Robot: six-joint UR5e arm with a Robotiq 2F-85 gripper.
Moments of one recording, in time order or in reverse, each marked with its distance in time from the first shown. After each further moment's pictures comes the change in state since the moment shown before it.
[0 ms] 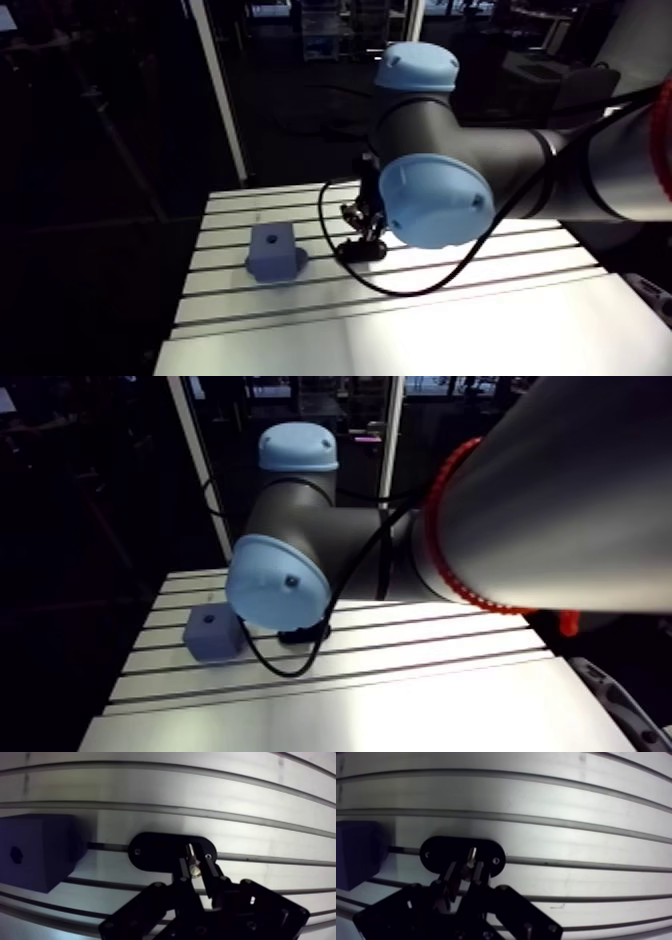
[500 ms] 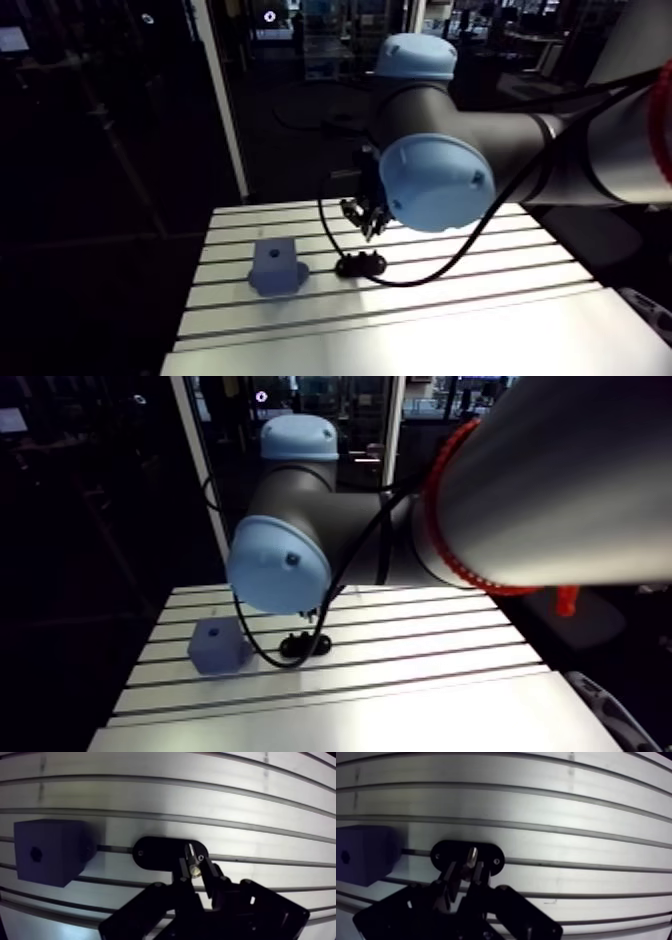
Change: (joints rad) arm 0.003 -0.066 -0.035 0.065 0.003 0.002
